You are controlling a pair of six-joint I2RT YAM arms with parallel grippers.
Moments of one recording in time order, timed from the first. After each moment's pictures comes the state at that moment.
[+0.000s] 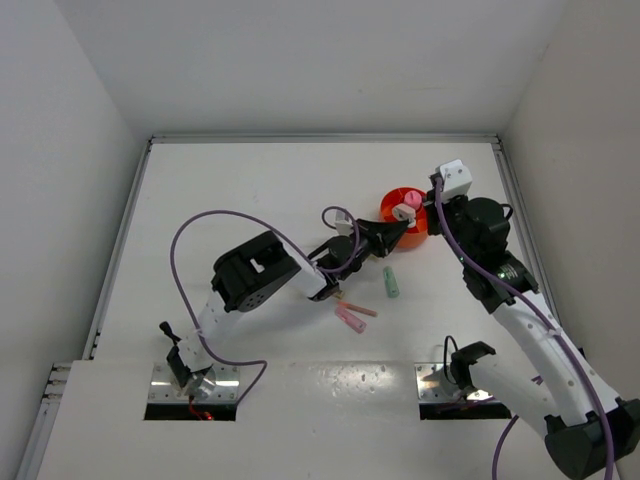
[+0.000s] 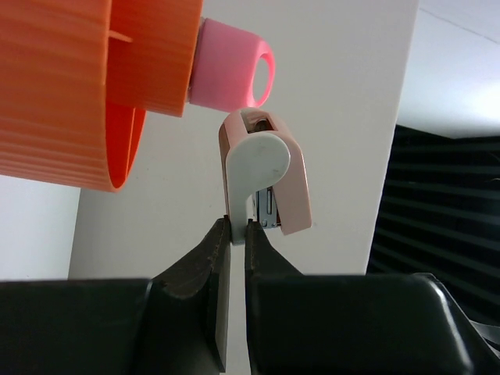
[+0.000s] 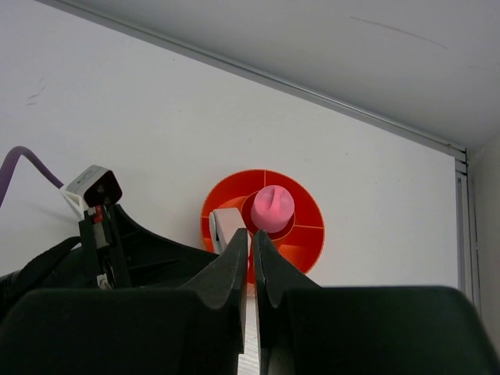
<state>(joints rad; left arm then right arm) -0.94 2.23 1.11 1.25 -0.19 -1.87 0.36 0.85 0.78 -0.13 0.10 -0.17</state>
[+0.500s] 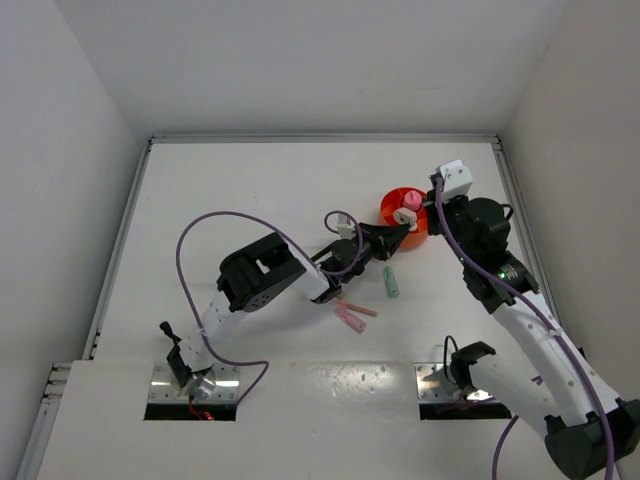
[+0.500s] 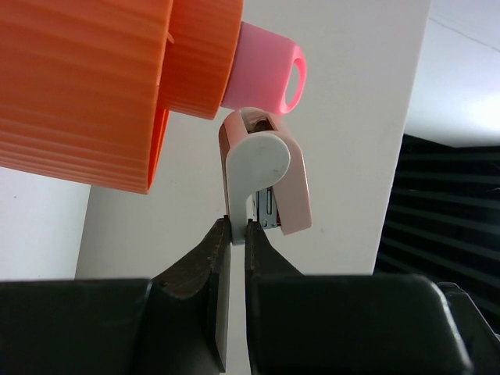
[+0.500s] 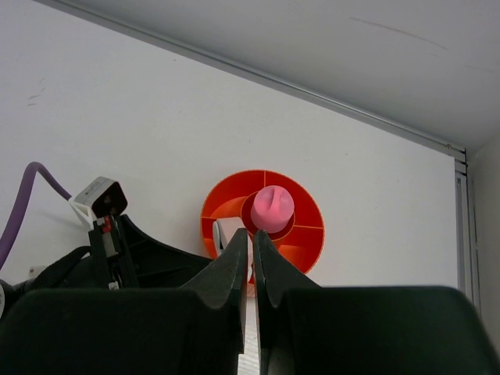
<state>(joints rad) -0.95 2.28 1.13 1.26 -0.22 -1.89 0.36 0.84 0.78 -0.12 0.10 -0.17</state>
